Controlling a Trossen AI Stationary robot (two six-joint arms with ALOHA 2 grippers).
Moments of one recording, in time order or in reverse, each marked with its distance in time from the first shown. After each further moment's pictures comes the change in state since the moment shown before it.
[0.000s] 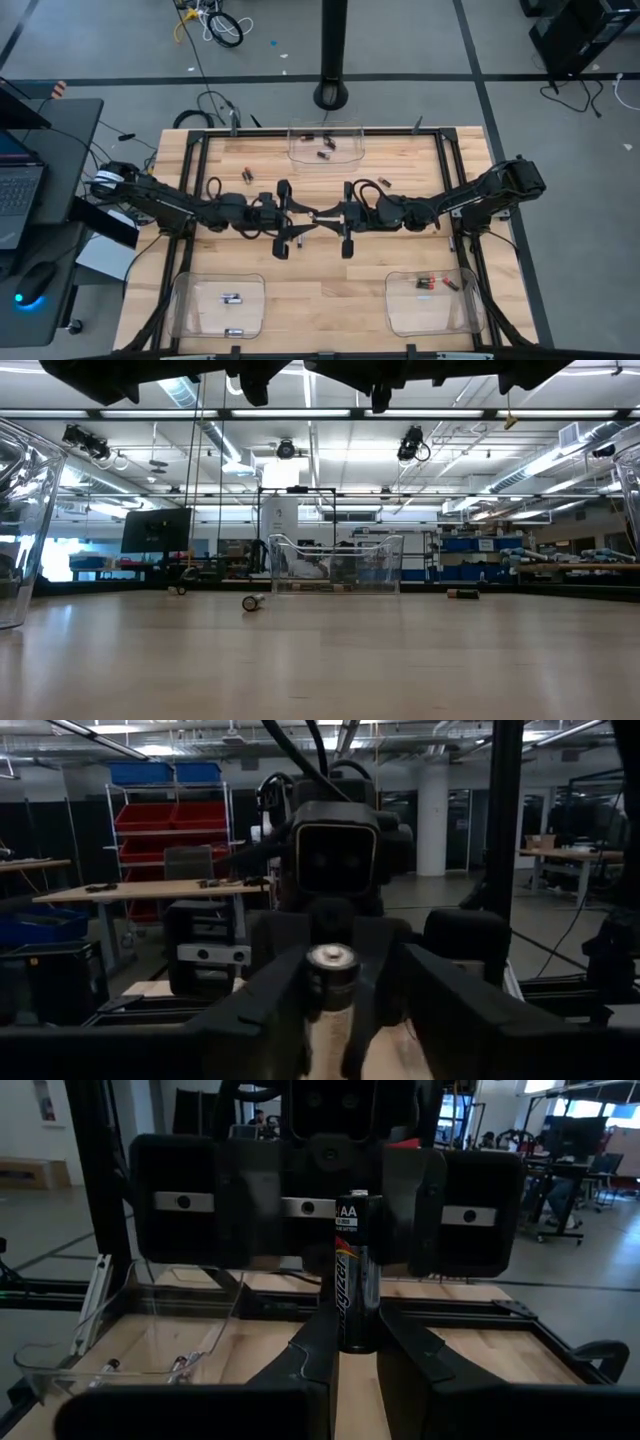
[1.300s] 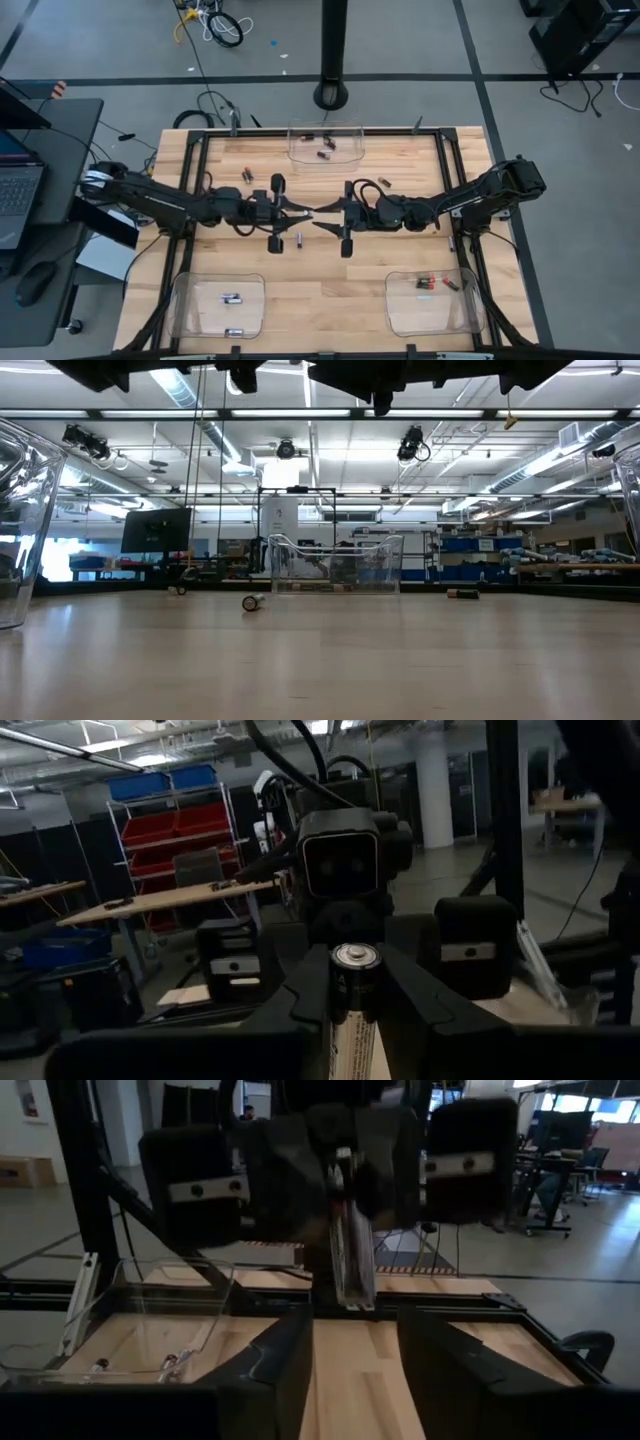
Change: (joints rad) left arm 0.030 -0.112 0.001 -0.157 0.027 0.127; right arm 0.000 -0.002 0.000 -0.013 0.025 0.009
